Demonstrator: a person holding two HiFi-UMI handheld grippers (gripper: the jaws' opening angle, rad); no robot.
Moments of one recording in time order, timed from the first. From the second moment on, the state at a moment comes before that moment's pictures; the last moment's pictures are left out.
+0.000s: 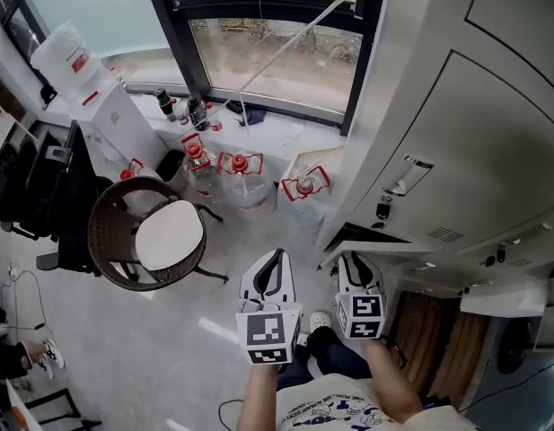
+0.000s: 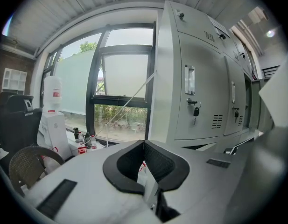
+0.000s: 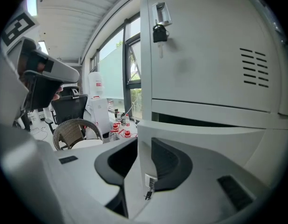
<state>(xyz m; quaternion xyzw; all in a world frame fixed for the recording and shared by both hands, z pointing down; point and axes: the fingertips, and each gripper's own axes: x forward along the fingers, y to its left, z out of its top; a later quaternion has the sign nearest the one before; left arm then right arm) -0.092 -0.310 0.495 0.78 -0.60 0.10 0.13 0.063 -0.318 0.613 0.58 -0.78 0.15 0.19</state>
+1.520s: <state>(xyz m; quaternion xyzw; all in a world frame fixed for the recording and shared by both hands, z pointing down) -0.107 -0.332 0.477 0.75 -0.64 0.08 0.11 0.055 -0.360 0.594 0.55 -0.81 0.15 0.16</state>
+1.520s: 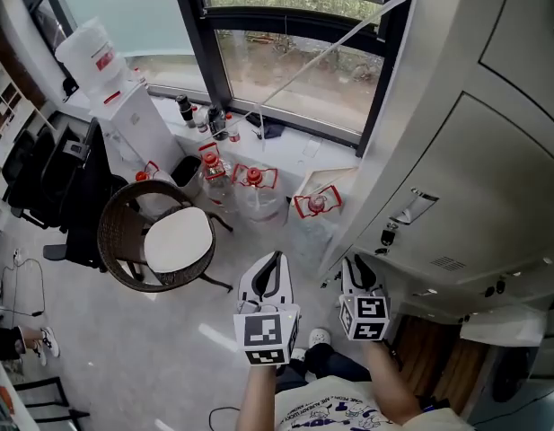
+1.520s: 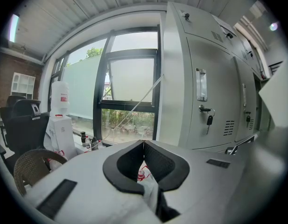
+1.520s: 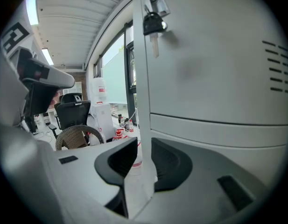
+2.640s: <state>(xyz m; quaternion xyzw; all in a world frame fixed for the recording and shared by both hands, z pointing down) -0.106 -0.305 0.374 0.79 -0.61 0.01 0.02 0.111 -0.306 0.383 0.64 -0.77 -0.01 0.00</state>
